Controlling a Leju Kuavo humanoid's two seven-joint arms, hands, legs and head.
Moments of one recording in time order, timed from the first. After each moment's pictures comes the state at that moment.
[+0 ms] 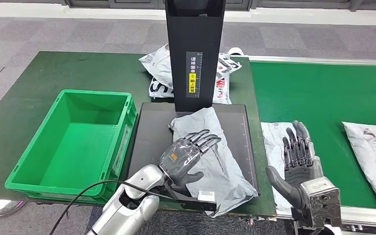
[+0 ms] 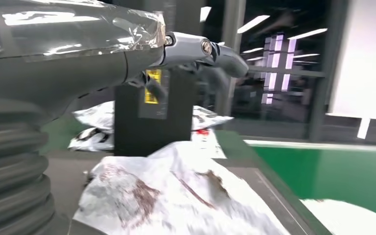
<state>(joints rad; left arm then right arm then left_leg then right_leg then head) -0.29 -0.17 -0.56 -1.29 -1.21 0.00 -0.26 0.23 0.27 -0.08 -1.99 0.30 0.14 -0.30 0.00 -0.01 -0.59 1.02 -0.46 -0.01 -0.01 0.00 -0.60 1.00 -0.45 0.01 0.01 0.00</state>
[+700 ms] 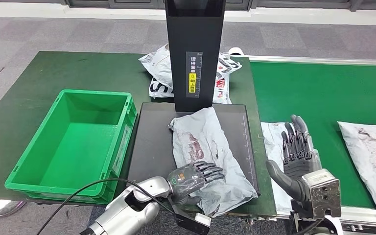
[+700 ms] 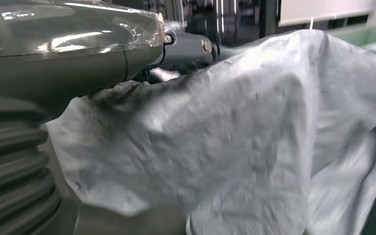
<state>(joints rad) -0.40 -0.11 -0.75 -0.97 -1.11 -0.06 -0.36 0.16 0.25 -0.09 -1.94 0.27 0.17 -0.30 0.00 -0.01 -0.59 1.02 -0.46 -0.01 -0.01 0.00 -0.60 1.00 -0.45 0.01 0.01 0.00</state>
